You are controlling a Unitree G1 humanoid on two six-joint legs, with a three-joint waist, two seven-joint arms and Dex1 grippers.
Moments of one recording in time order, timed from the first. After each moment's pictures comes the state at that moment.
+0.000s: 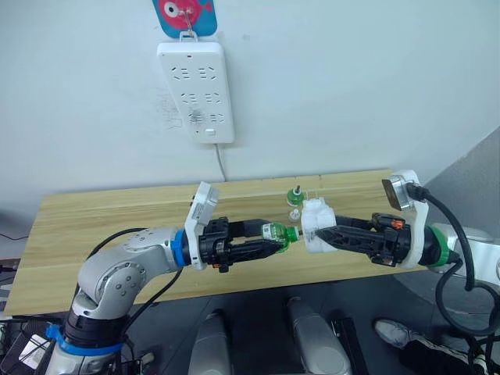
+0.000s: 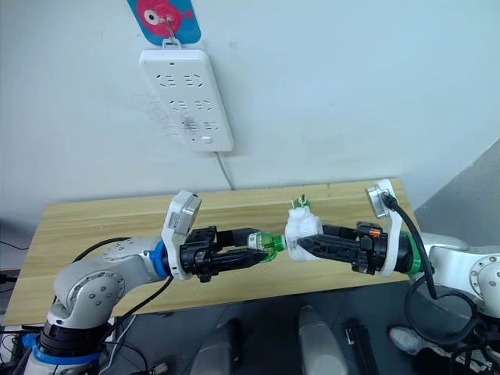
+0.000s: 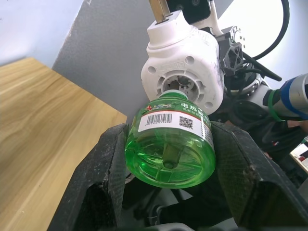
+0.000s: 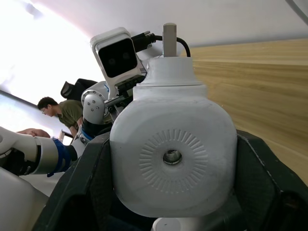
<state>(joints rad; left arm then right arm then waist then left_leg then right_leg) -0.27 0.58 0.01 -0.44 -0.96 0.84 -0.90 -0.25 -0.85 -0.17 -0.43 1.69 1.09 0.39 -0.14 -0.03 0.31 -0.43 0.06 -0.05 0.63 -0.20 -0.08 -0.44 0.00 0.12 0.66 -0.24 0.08</state>
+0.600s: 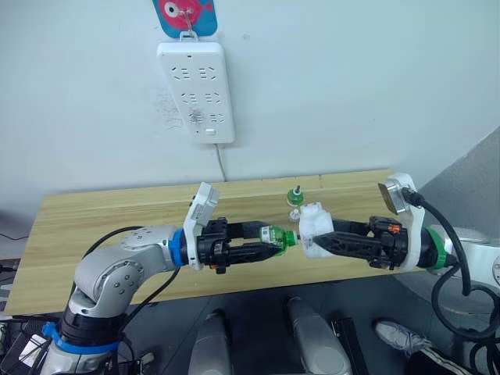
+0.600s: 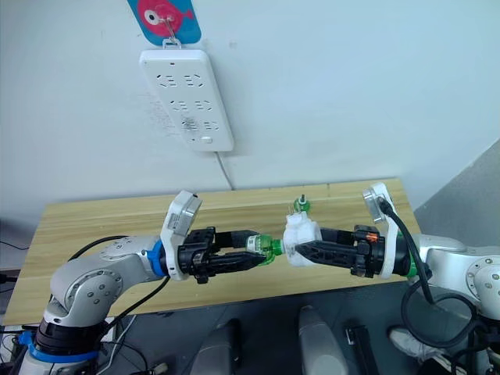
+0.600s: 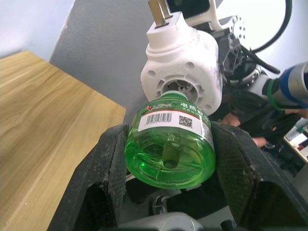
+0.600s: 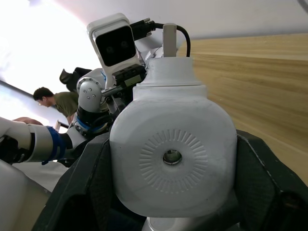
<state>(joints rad) -0.28 0.61 0.00 -0.44 -0.94 0.86 -0.95 -0.25 -0.86 -0.15 -0.45 1.64 1.09 0.45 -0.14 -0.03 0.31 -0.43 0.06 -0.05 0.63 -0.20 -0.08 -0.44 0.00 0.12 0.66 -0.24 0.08</state>
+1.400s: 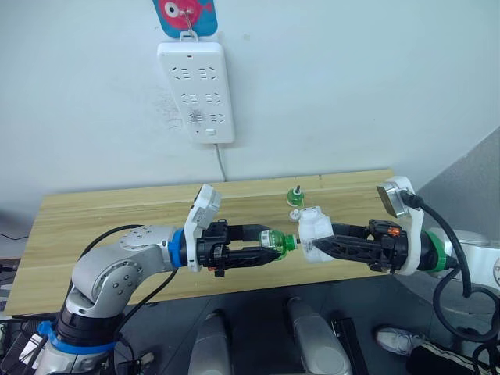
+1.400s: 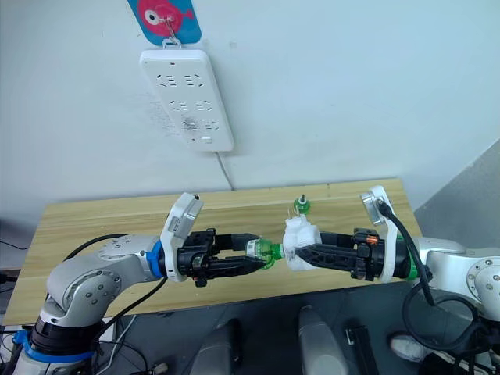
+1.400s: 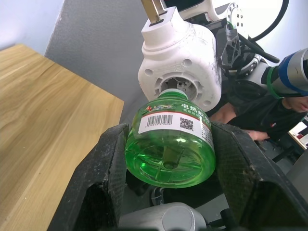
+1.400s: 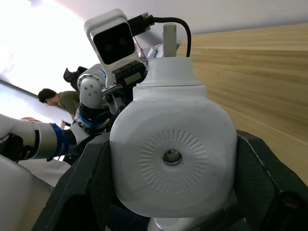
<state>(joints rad) -0.28 0.63 -0.01 -0.46 -0.94 0.87 -0.95 -0.23 -0.87 -0.14 -0.45 1.66 1.09 0.44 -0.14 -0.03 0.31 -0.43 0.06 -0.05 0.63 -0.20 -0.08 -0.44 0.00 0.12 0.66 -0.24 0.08</state>
